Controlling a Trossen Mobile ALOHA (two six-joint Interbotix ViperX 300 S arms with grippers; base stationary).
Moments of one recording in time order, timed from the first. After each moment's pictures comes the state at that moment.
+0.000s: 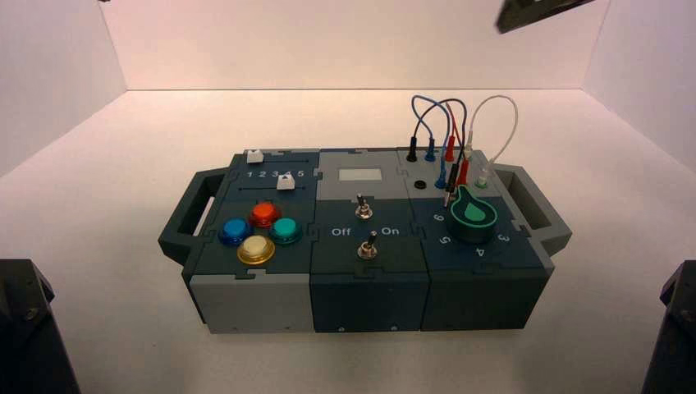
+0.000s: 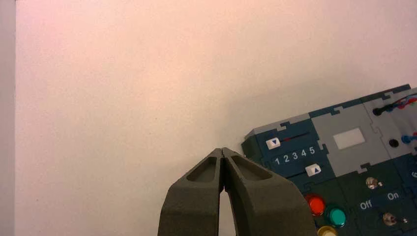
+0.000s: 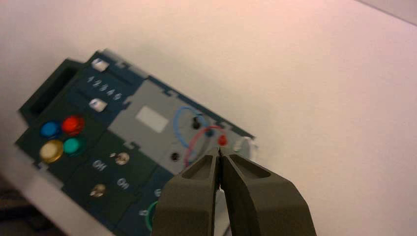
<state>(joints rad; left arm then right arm) -0.26 -0.83 0.95 -0.03 0.77 0.02 0.60 -0.72 0.98 0.03 0.61 -0.01</state>
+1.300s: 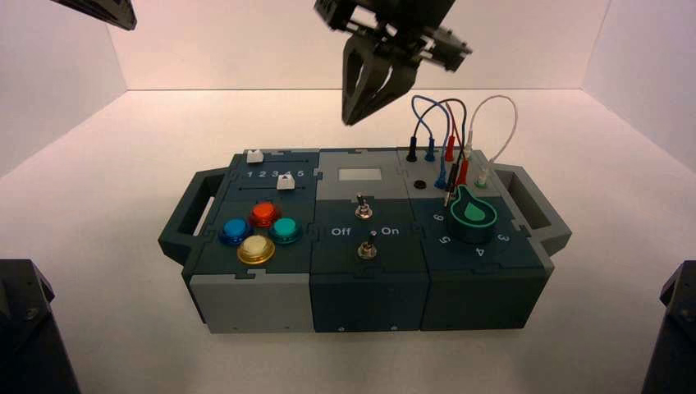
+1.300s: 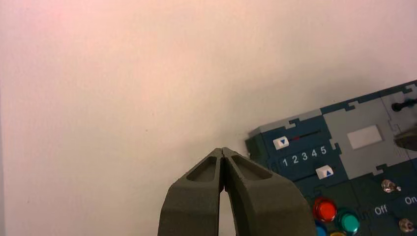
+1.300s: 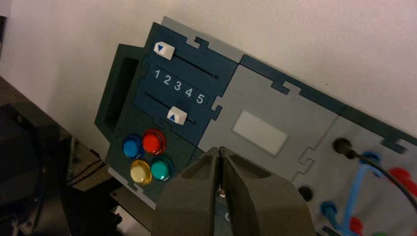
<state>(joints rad) -0.26 -0.70 0.95 -0.03 0.70 0.01 0.73 -0.02 0.64 0.47 0.64 -0.01</state>
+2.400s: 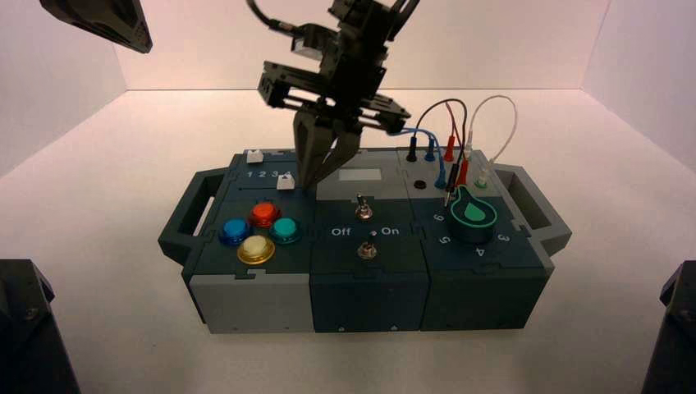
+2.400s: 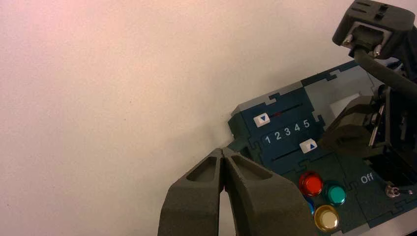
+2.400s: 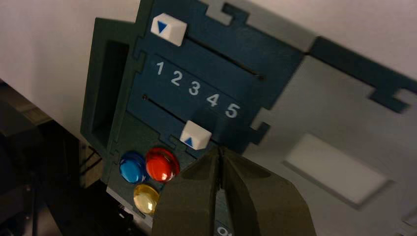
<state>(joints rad) -0.36 -0.71 0.99 -0.03 0.72 0.01 0.83 0.24 0.52 0.56 0.64 -0.01</state>
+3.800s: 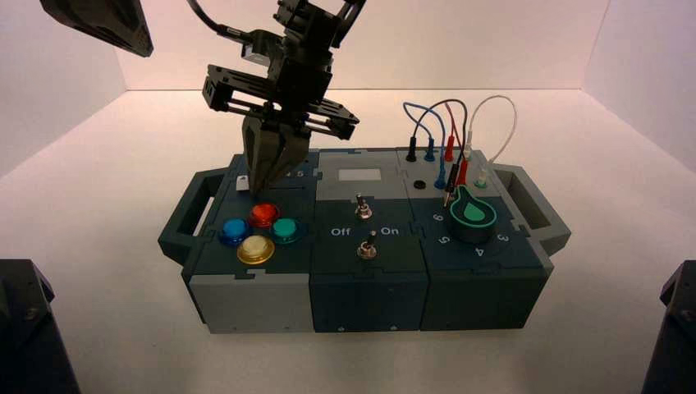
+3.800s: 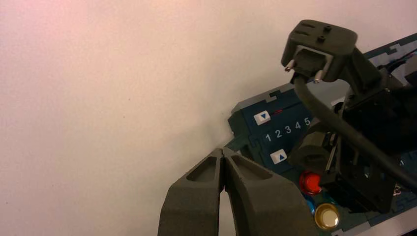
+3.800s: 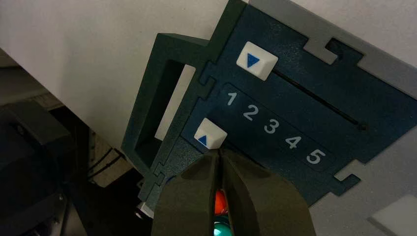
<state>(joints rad) -0.36 -0.70 0.99 -0.03 0.73 0.01 0.90 0.35 0.36 0.60 0.70 -0.02</state>
